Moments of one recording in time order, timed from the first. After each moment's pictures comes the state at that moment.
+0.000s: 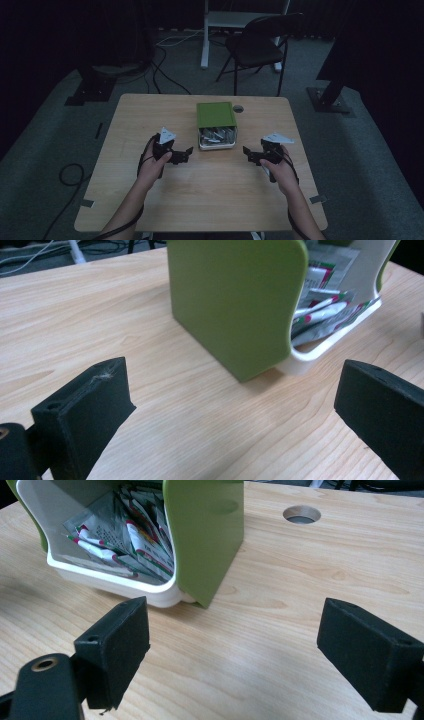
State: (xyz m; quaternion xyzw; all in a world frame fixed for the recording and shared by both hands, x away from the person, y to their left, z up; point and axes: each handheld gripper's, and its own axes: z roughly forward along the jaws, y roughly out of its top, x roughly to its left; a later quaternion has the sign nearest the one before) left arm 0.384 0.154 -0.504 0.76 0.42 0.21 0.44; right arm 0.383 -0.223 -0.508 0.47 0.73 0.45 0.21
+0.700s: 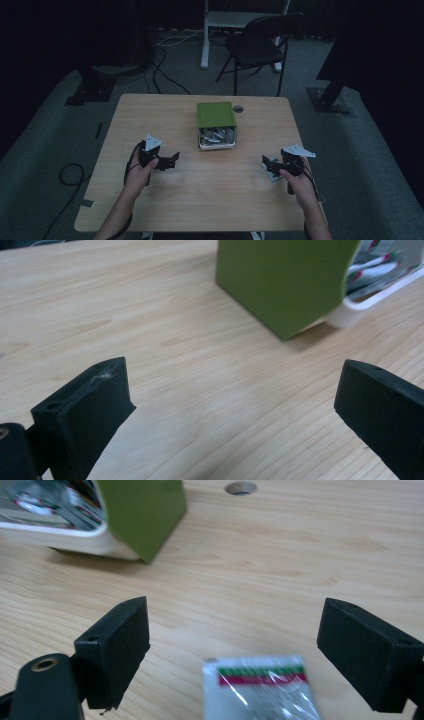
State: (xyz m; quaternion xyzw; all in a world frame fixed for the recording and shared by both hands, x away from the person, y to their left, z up) left arm 0.366 0.197 -0.519 0.75 0.46 0.23 0.41; right arm 0.349 -0.283 -0.523 0.51 0.71 0.42 0.24
